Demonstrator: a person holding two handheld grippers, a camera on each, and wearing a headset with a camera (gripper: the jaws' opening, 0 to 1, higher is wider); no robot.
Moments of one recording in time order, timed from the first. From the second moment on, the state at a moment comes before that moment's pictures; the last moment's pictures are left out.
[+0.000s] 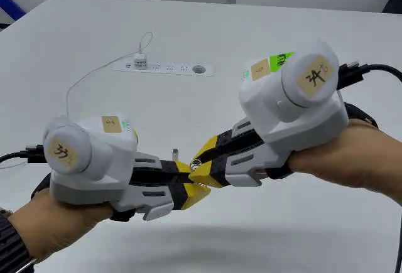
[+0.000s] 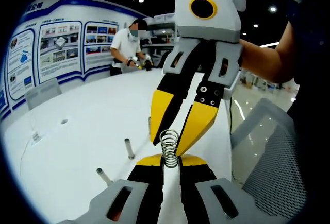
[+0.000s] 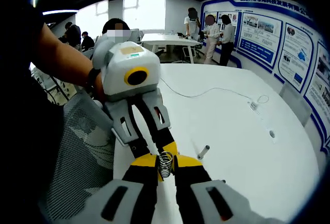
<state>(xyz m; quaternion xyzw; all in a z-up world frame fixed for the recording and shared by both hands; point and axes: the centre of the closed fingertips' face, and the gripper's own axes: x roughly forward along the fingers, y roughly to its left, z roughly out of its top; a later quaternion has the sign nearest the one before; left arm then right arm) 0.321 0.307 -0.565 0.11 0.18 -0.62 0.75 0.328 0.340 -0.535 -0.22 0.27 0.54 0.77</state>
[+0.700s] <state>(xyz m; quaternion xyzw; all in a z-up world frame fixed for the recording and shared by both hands) 0.326 0.308 -0.559 0.11 0.16 -0.62 0.76 0.341 0.330 -0.527 -0.16 0.26 0.51 0.80</state>
